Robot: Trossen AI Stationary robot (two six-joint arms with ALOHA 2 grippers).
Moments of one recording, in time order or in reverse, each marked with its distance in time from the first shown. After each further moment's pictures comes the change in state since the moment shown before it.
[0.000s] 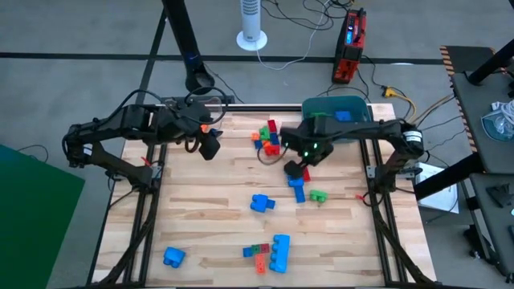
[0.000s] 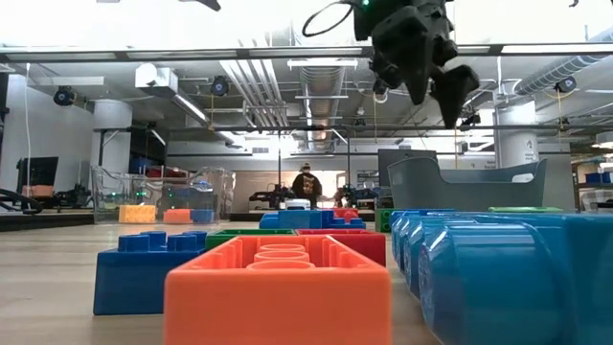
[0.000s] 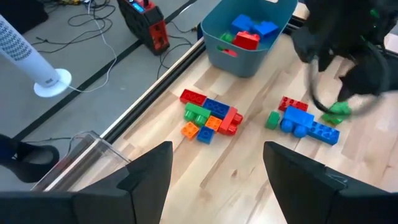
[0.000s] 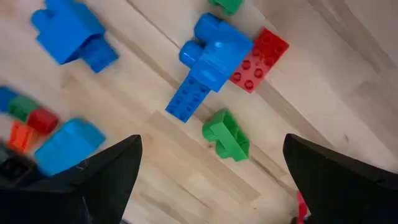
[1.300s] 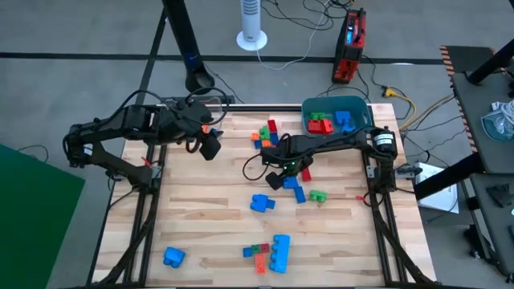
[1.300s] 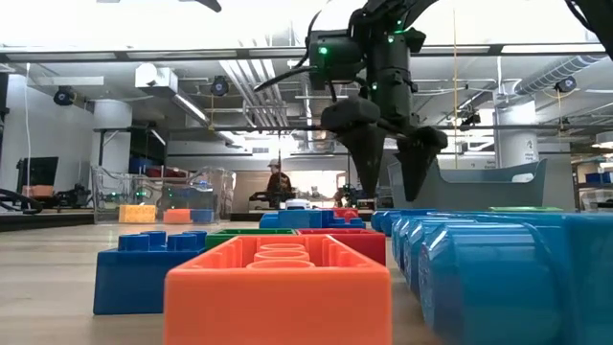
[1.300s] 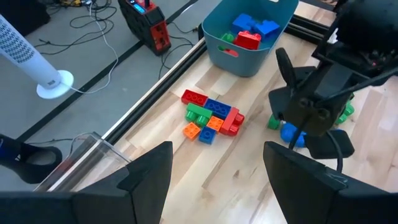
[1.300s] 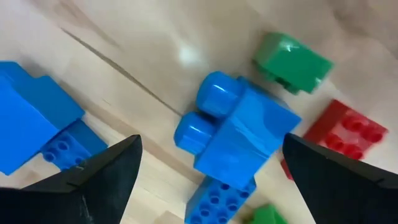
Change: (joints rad) left arm 0.000 0.004 -0.003 0.004 -0.007 0.008; right arm 0.090 0.252 -0.045 0.313 0.131 0.136
